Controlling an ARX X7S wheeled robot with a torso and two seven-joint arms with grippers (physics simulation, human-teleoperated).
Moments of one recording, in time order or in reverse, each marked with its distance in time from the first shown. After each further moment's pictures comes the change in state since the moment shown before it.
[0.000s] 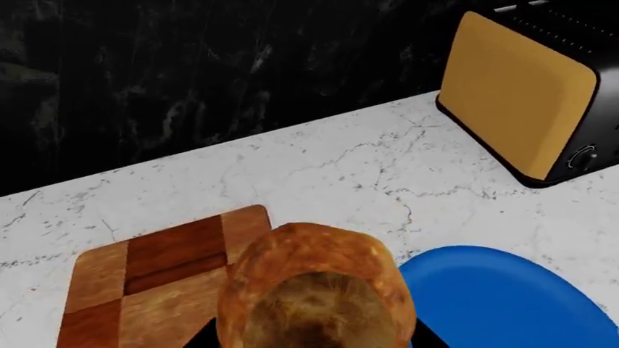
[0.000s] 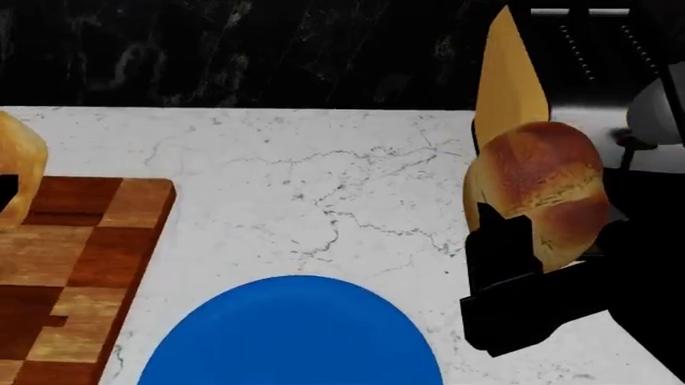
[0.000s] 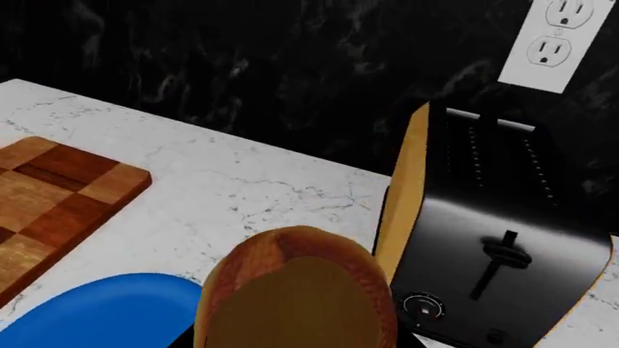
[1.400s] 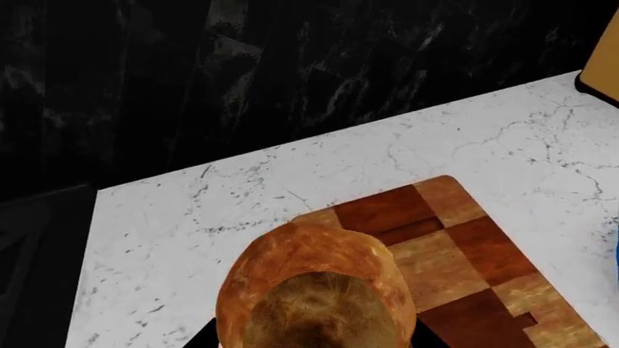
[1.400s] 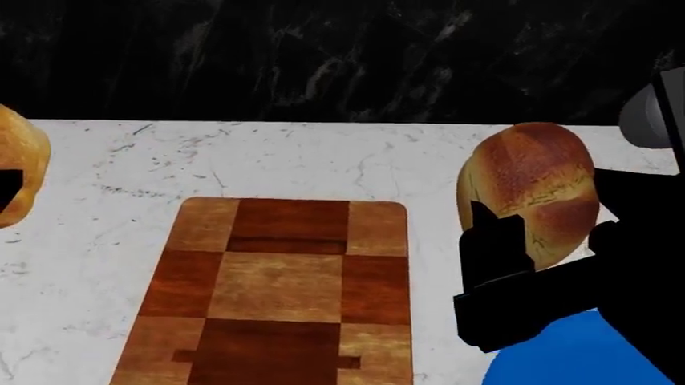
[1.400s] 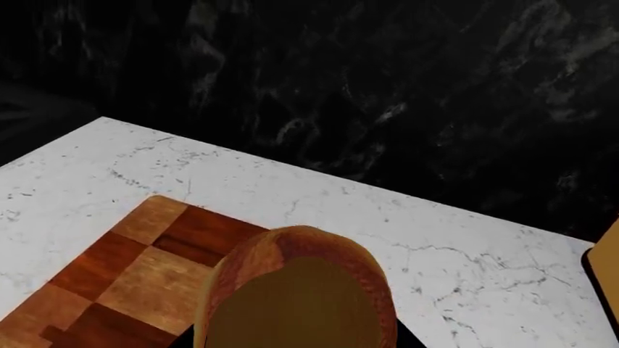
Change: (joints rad) left arm 0.011 0.000 0.008 -0.005 0.075 0.004 0.058; right arm -0.047 -0.004 0.010 -0.014 -0.060 -0.039 -0.046
